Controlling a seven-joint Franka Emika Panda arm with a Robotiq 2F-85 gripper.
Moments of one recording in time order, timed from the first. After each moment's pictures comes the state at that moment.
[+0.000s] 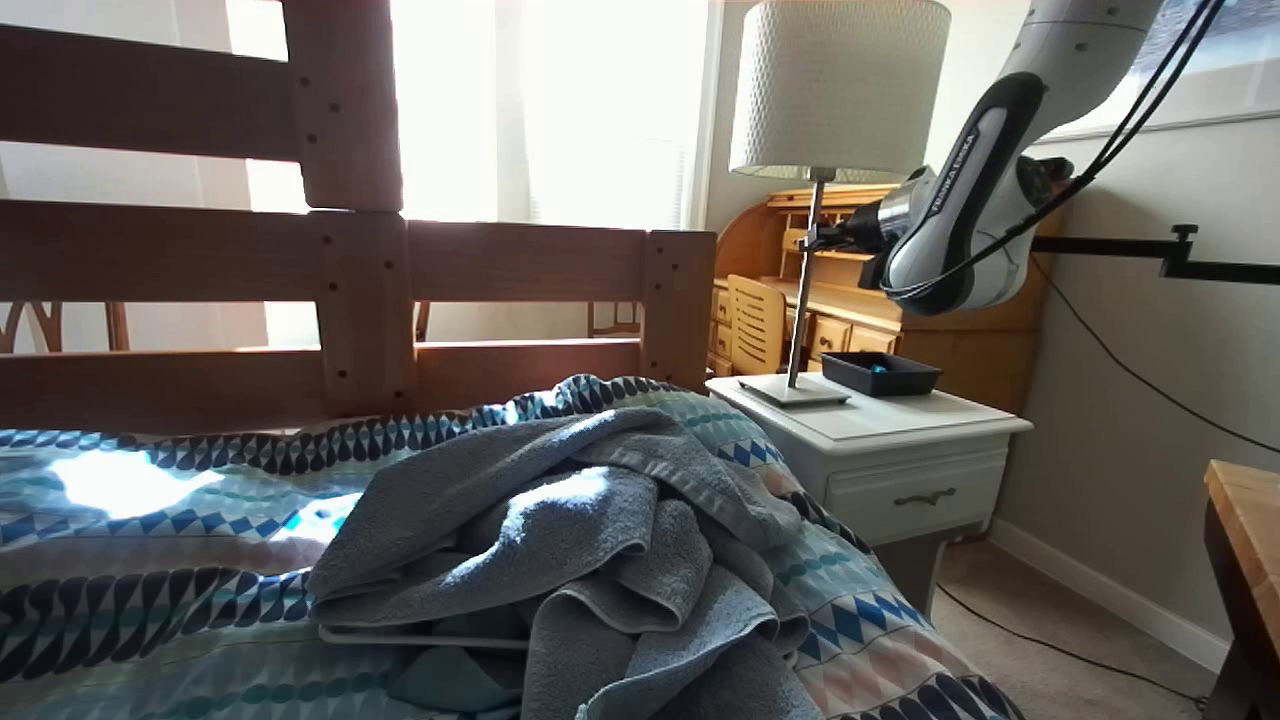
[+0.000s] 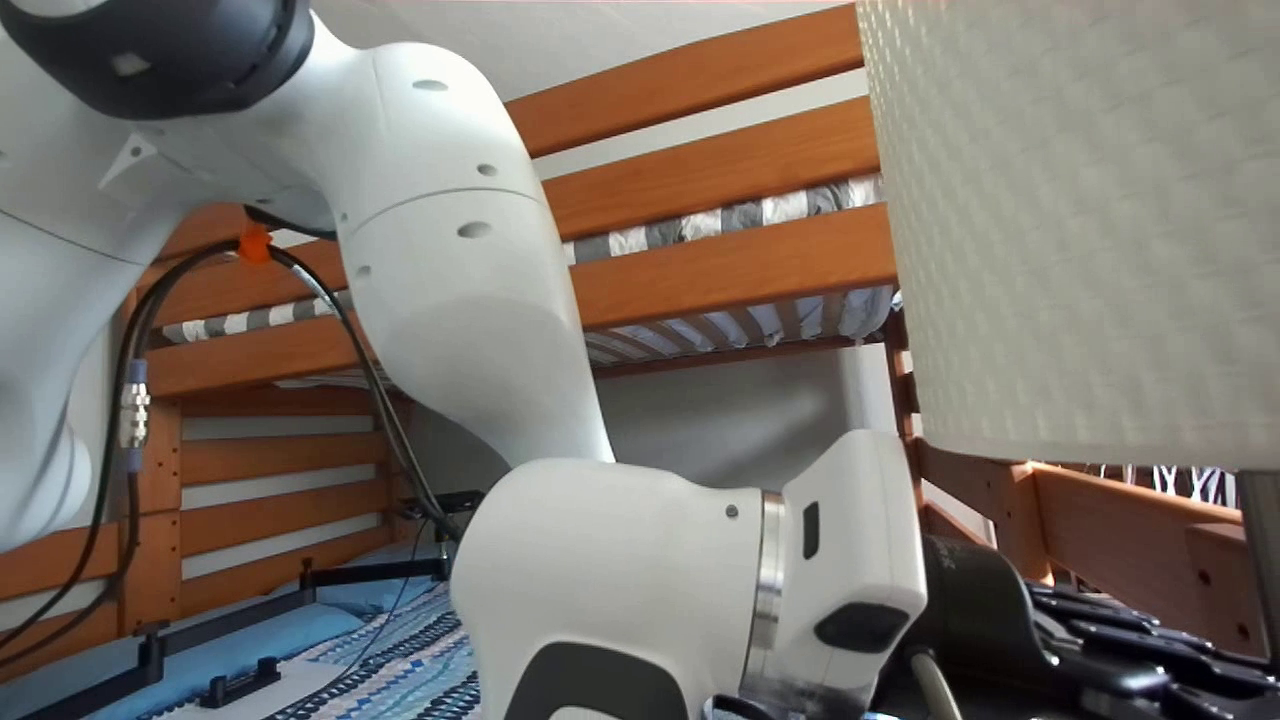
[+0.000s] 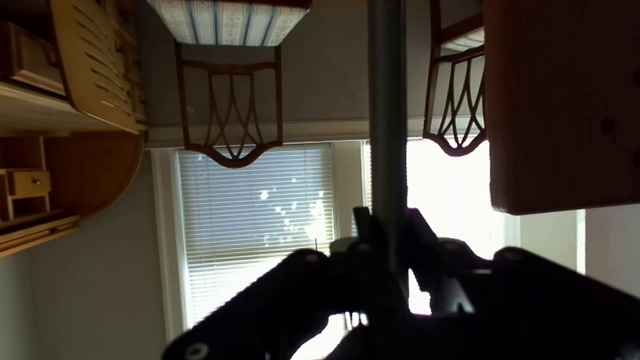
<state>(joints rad) -0.18 0.64 -0.12 -2.25 0.08 4.21 0.11</state>
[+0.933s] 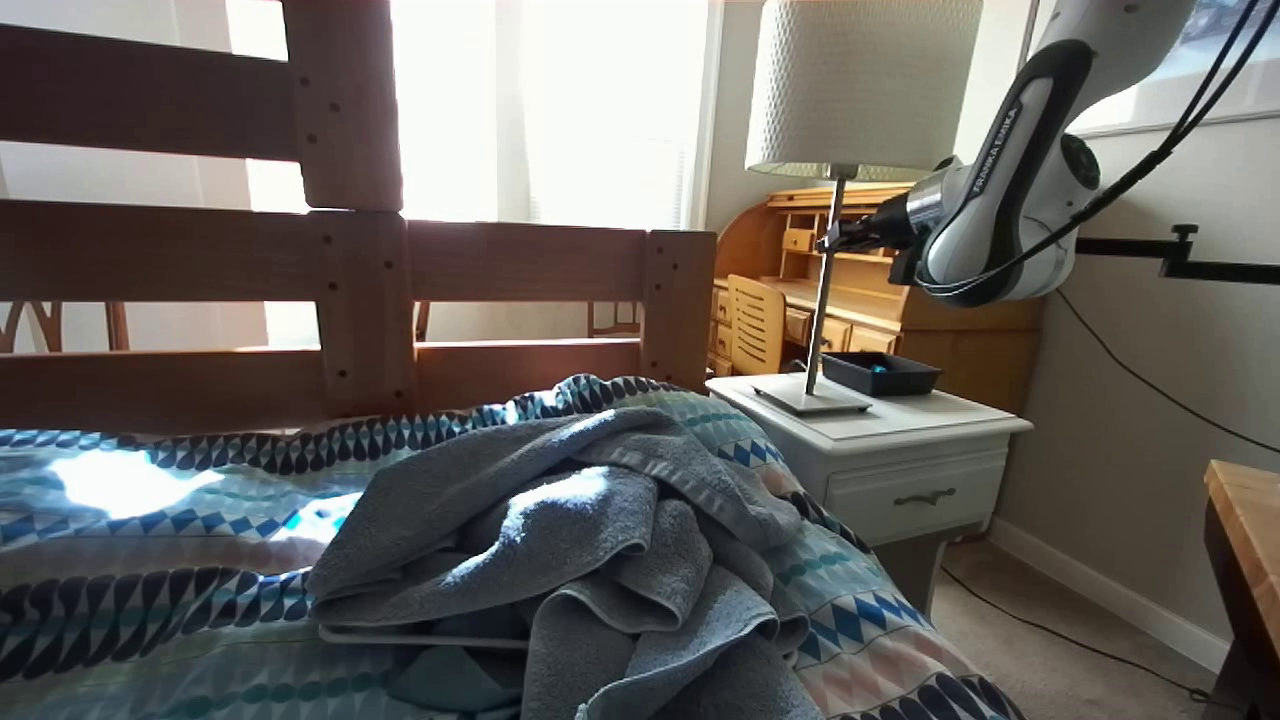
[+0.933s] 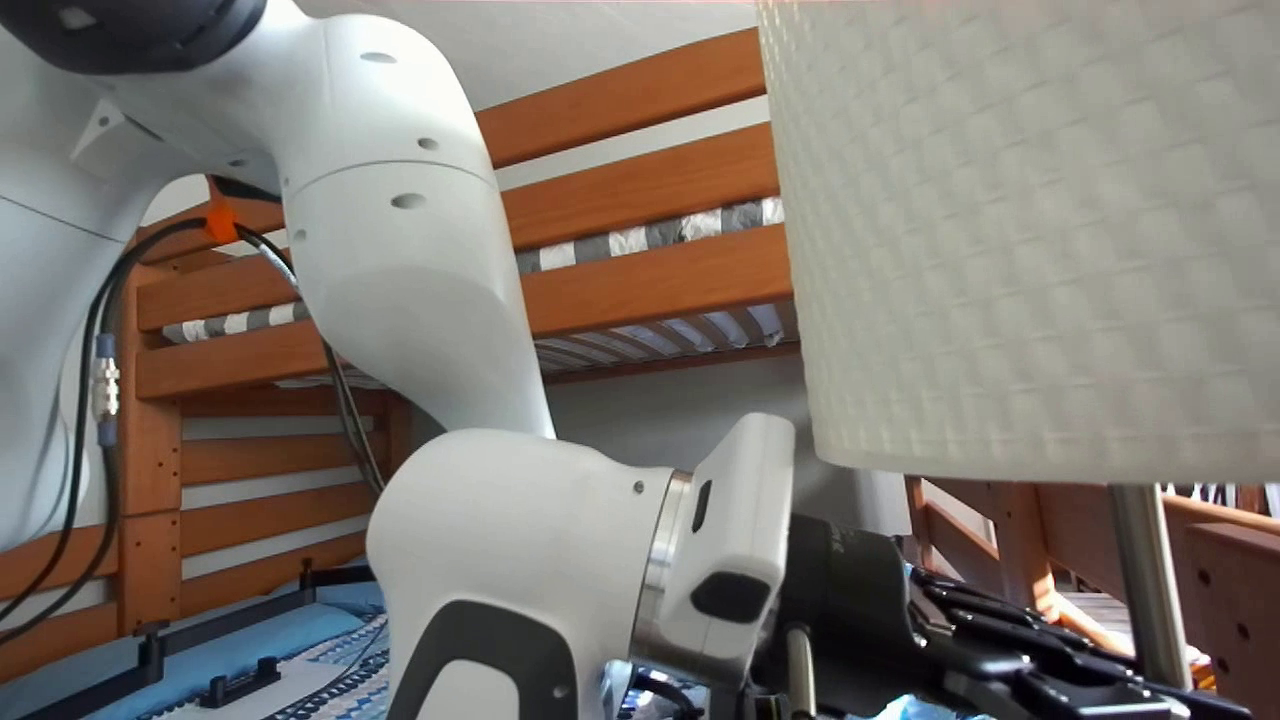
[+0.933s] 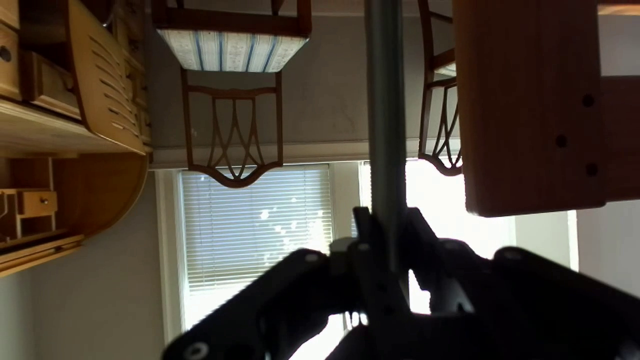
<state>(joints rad) -0.16 0.53 -0.12 -2.42 0.08 4.21 0.10</state>
